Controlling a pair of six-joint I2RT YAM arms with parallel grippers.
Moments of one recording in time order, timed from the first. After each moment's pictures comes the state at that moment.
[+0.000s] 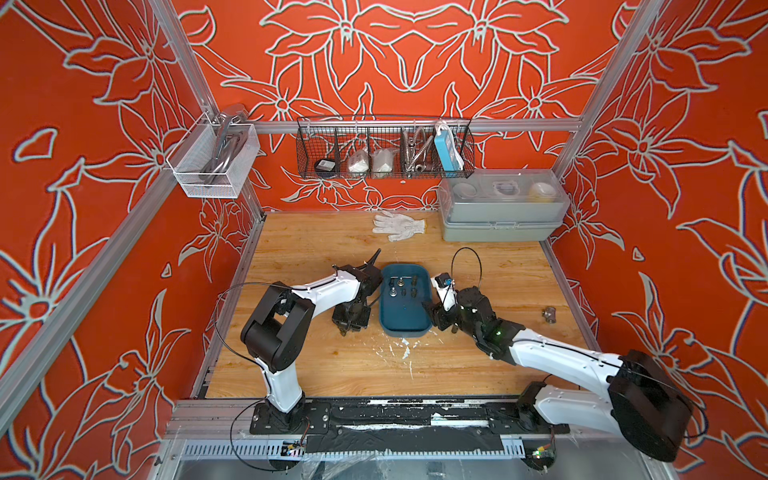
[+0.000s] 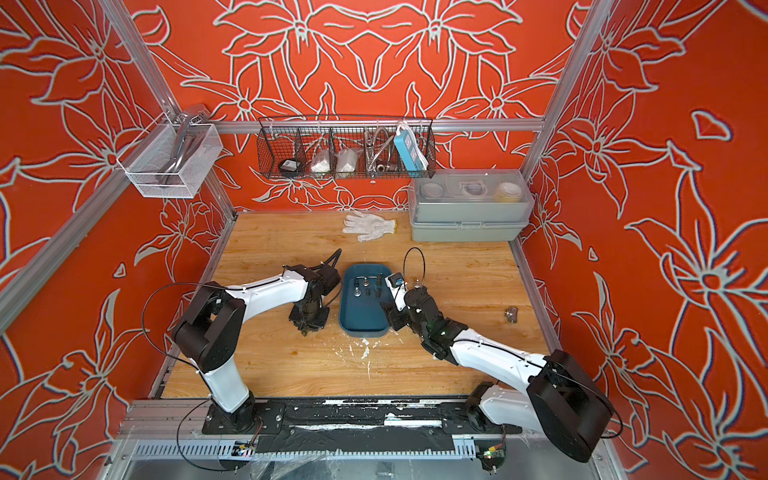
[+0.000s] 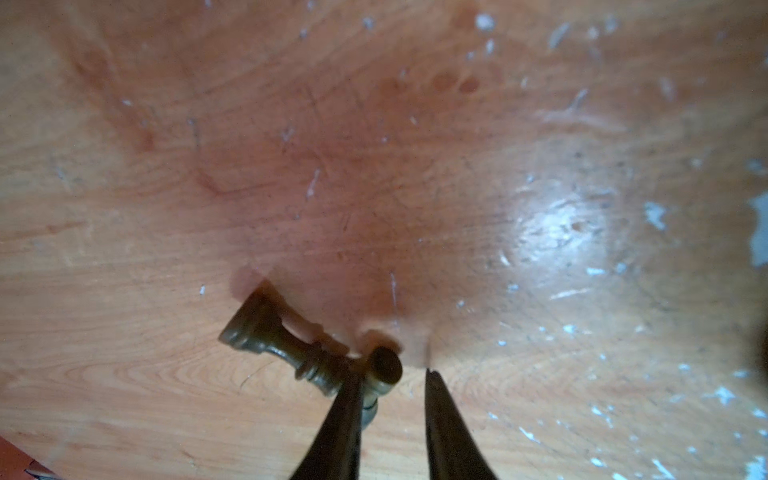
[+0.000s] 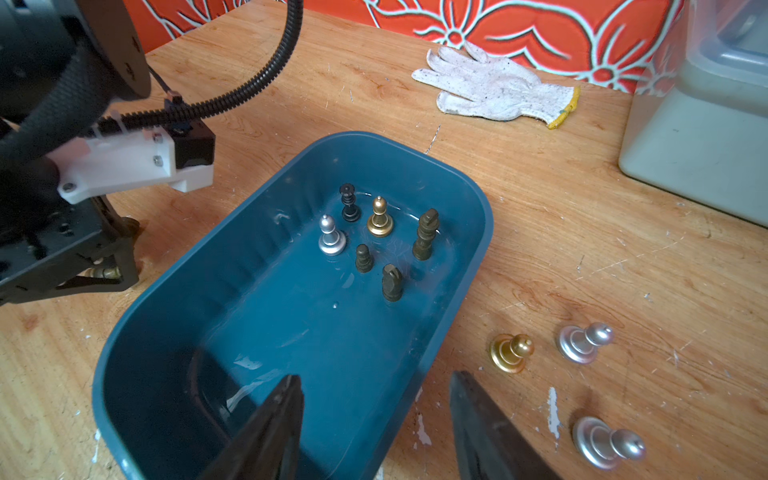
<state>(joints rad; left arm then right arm) -0.52 1.78 1.12 -1.01 -0.12 -0.42 0.77 1.19 0.50 0.19 0.09 0.09</state>
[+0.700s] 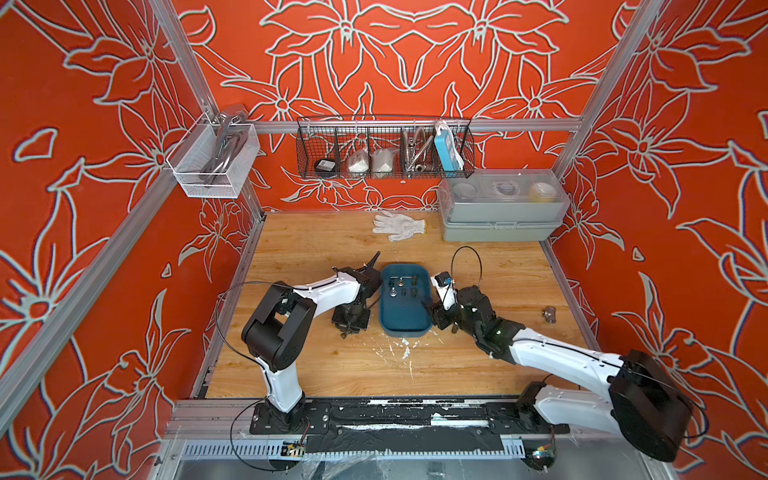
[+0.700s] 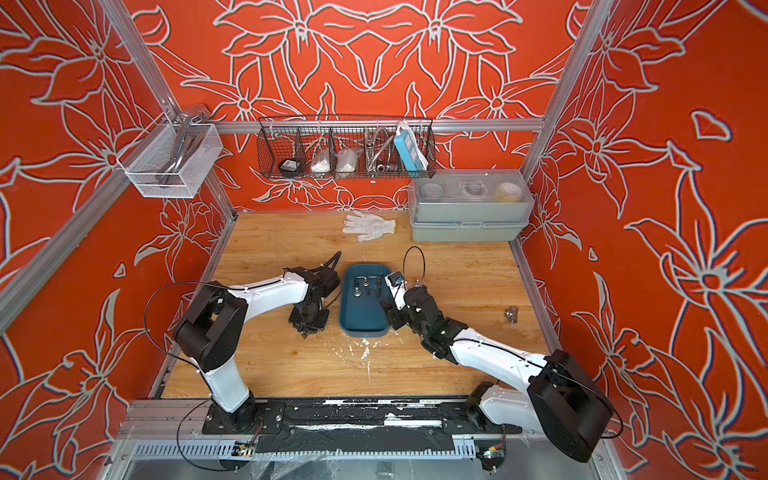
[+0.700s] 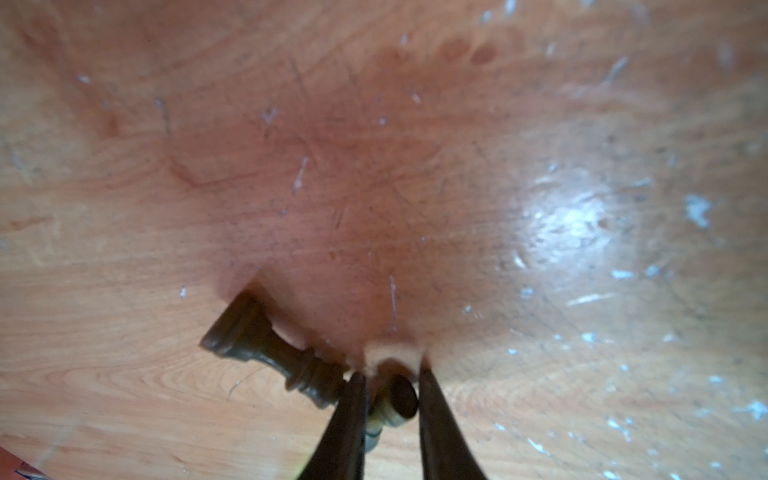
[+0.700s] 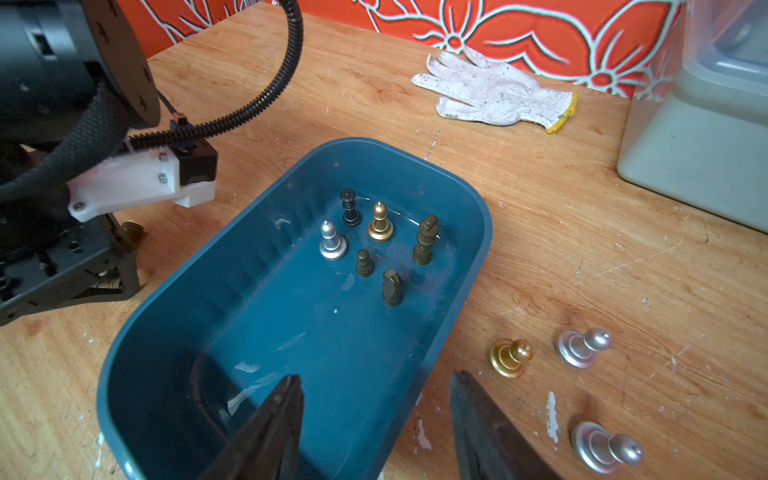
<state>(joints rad) -0.52 1.79 1.10 -0.99 -0.11 -0.42 0.77 1.19 0.51 0.18 0.09 0.09</state>
